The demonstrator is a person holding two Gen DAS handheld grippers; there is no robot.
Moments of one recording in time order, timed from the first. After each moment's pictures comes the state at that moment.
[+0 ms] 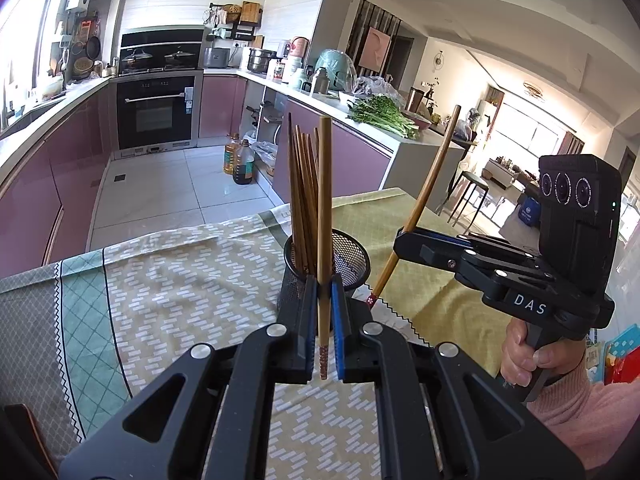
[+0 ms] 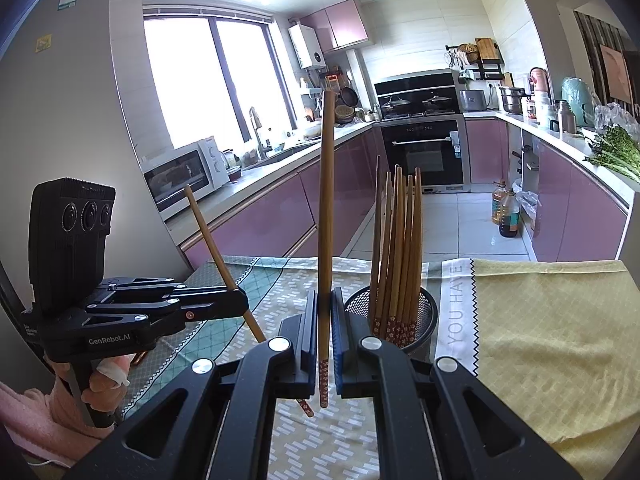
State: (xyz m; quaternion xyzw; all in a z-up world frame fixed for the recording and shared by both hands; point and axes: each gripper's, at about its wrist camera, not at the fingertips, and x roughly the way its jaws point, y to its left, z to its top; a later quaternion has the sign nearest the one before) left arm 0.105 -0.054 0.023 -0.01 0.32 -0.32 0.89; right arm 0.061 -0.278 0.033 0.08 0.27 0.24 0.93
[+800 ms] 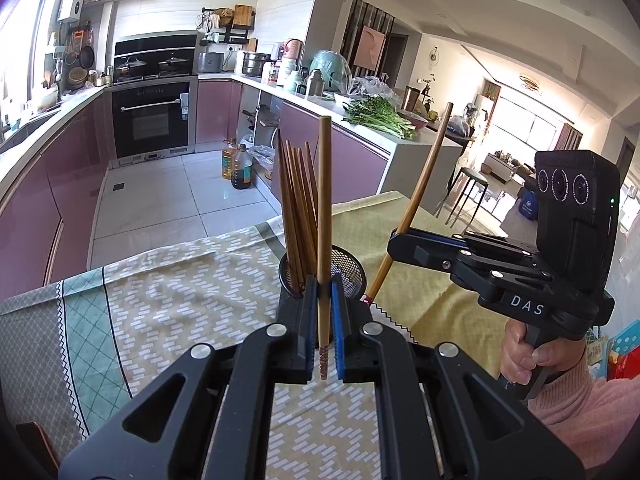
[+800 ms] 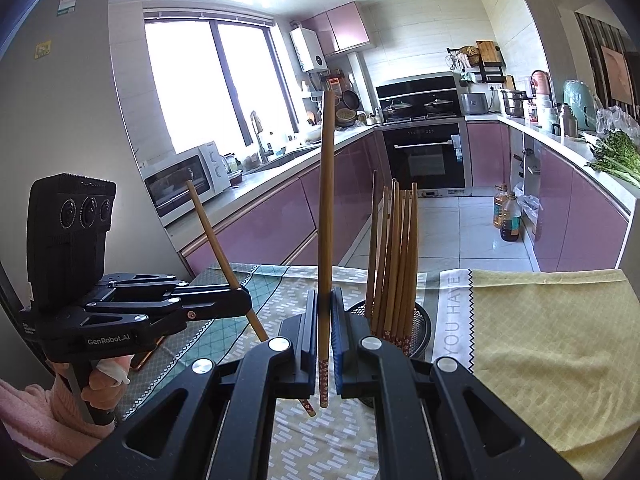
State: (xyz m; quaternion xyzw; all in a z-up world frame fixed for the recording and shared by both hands) left arm 0.106 -0.067 0.043 0.01 0.32 -0.32 0.89; right arm 0.070 -0.284 0.045 0.08 0.26 0.25 0.93
